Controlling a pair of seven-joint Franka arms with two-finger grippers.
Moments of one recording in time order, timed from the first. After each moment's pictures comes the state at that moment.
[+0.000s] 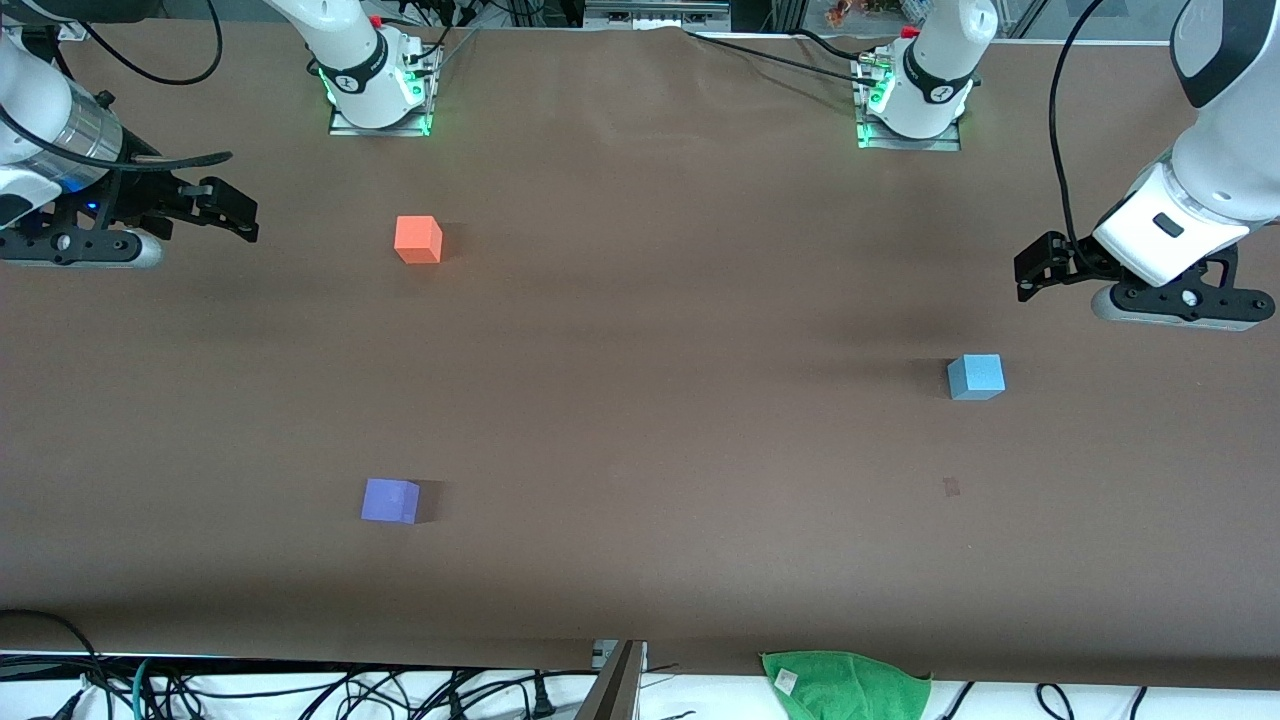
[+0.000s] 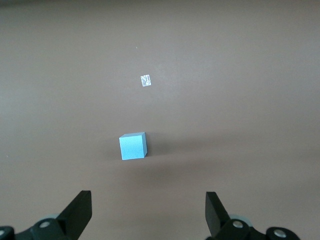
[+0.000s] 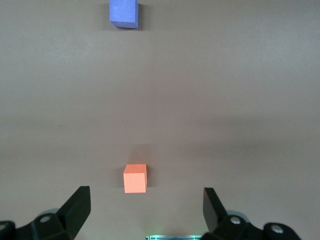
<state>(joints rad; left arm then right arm) -0.07 0.07 -0.05 -1.62 0.04 1.69 -0.03 0.11 0.02 0.02 -1.61 -0.01 1.53 0.15</state>
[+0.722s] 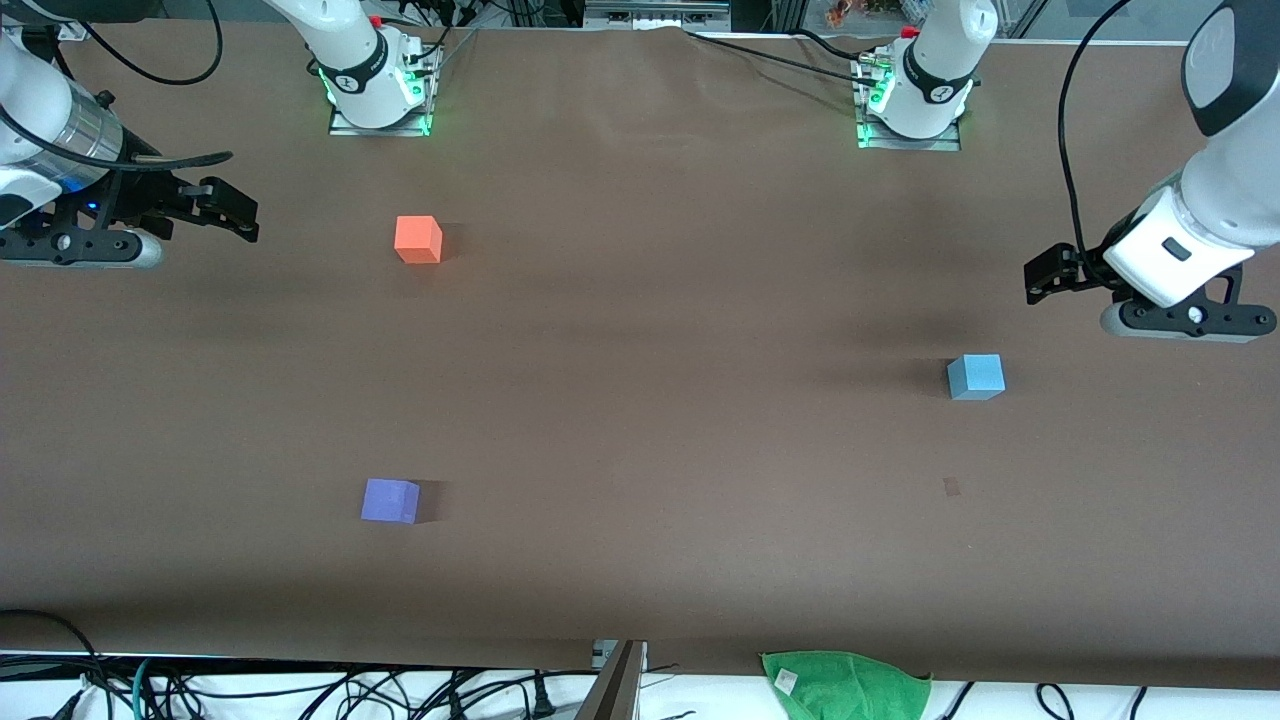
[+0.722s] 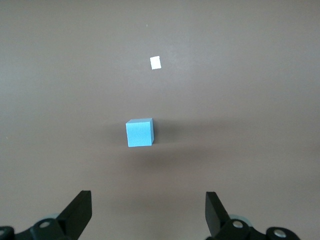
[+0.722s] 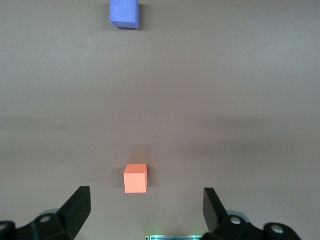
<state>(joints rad) -0.04 0.12 -0.04 -1.62 0.04 1.65 -0.03 0.11 0.02 0.02 -1.61 -0.01 1.53 0.15</state>
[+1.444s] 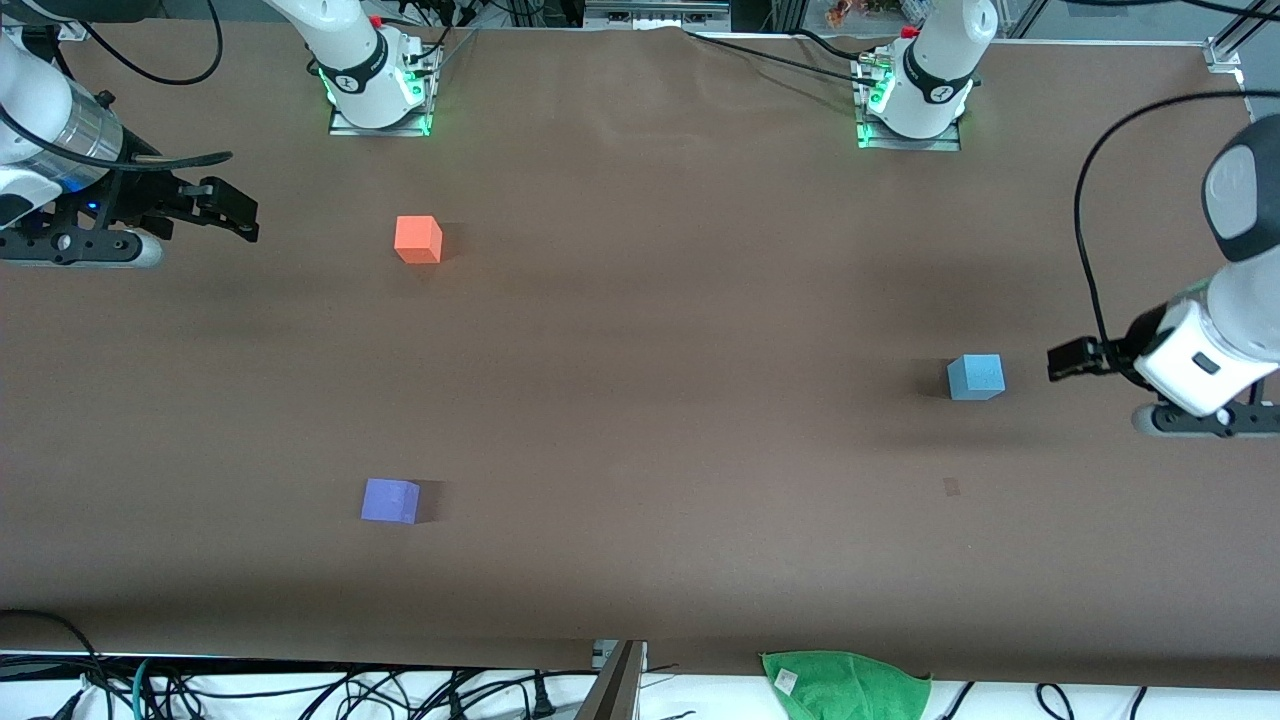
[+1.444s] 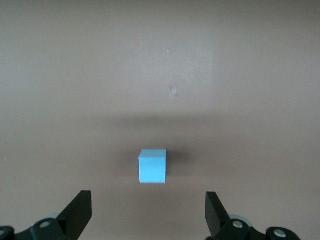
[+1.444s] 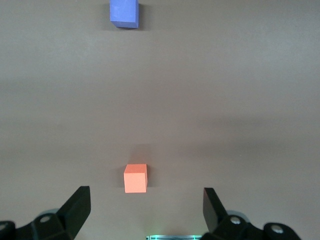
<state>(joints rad) 0.03 0.37 -0.03 -1.39 0.05 1.71 -0.03 0.11 0.02 0.02 -1.61 -0.01 1.53 0.15</state>
